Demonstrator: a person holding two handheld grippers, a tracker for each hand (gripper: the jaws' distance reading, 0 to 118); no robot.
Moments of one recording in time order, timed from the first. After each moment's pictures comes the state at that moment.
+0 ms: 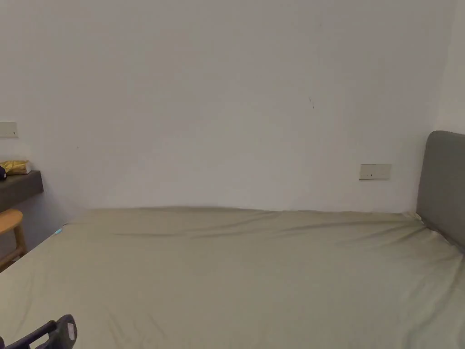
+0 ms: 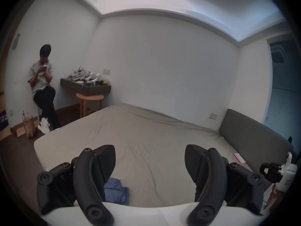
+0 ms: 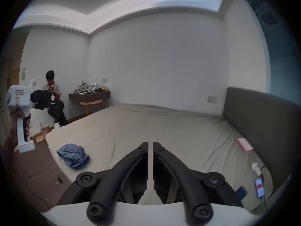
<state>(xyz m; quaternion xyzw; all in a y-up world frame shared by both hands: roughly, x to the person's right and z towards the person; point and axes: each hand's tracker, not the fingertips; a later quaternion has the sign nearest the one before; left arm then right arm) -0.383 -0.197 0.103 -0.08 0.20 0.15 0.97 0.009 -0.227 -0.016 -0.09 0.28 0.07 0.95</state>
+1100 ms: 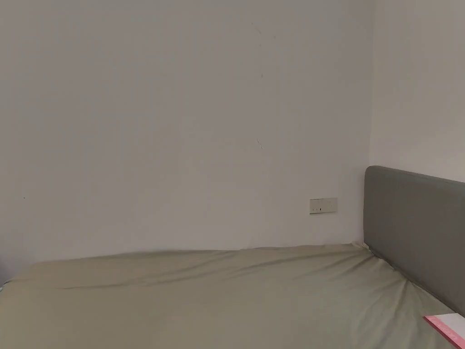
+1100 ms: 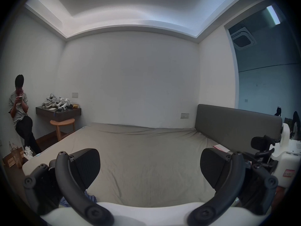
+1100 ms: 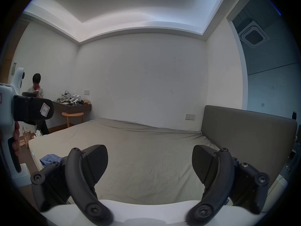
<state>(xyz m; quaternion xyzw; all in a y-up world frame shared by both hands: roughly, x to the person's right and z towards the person) -0.219 -0.176 0.082 -0.03 0.09 0.05 0.99 0.041 -0.207 -0.002 -0.02 0.21 0.07 0.98</state>
